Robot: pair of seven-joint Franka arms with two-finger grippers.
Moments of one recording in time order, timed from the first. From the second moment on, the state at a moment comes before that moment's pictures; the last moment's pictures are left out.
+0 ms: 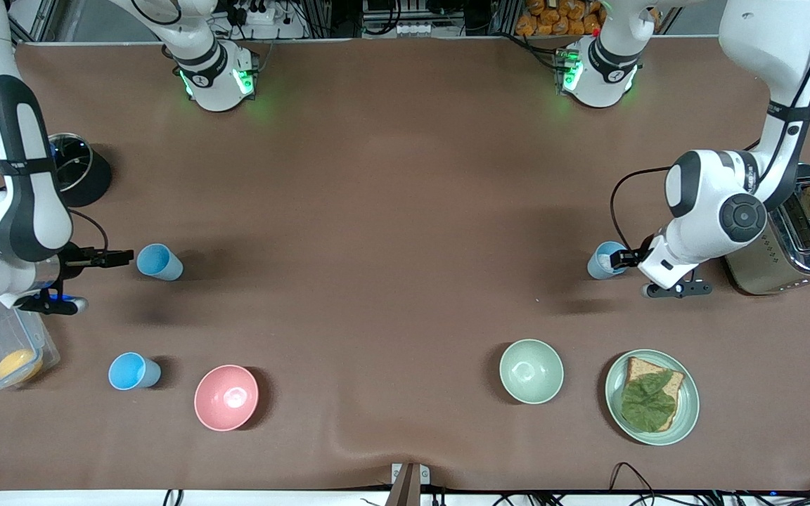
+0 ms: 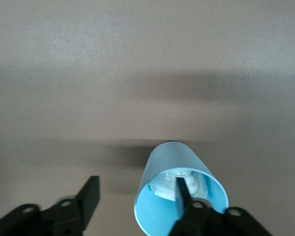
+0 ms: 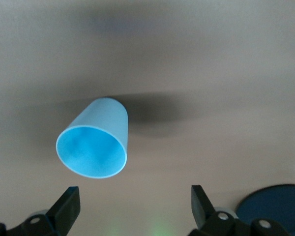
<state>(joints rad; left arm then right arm) -0.03 0.34 -0.04 -2.10 0.00 2.33 -0.11 -0.21 0.50 0.00 -1.67 0.00 1.73 -0.11</state>
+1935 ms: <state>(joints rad) -0.52 0.61 -0.35 -1.77 -0.05 2.34 -0.97 -0.19 0.49 0.02 -1.93 -0.02 2.17 -0.12</state>
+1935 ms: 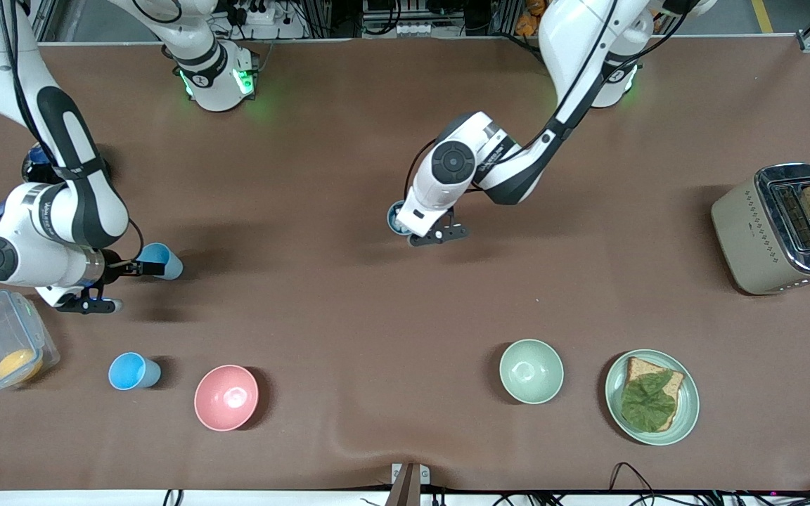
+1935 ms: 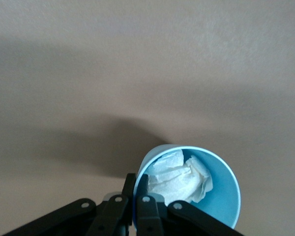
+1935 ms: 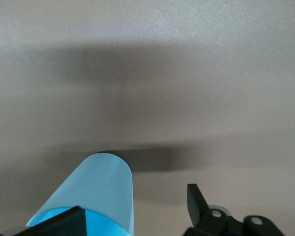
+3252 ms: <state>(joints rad) -0.52 0.68 -0.34 -1.64 0.11 2.33 -1.05 -0.19 0.47 0.02 -2.07 -0.02 2.26 -0.12</state>
